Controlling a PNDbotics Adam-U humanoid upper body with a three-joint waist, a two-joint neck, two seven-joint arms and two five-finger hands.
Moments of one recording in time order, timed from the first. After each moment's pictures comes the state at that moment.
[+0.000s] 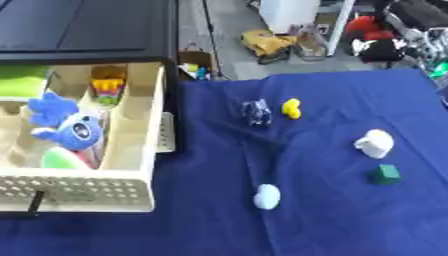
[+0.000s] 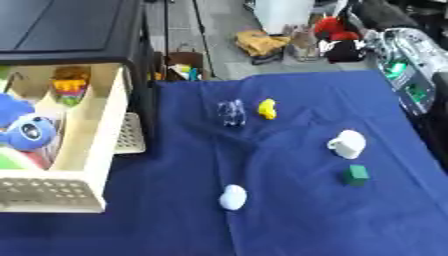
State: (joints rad) left arm -0.64 0.55 0.13 -1.99 0.33 -0.59 0.37; right arm -0.87 -0.93 0.15 -1.33 0.78 0.19 0.24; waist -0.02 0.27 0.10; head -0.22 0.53
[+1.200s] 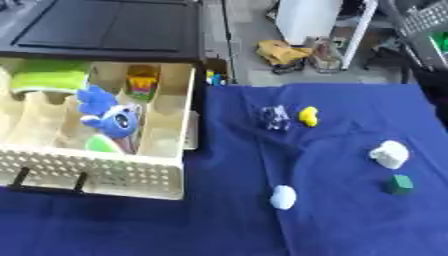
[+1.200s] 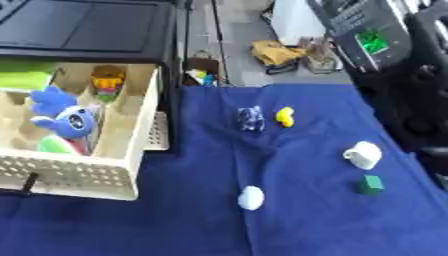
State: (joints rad) left arm -0.65 0.56 0.12 -1.99 0.36 -0.58 0.35; right arm -1.19 -0.65 0.31 -1.73 0.71 0.30 0.51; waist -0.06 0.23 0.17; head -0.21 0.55
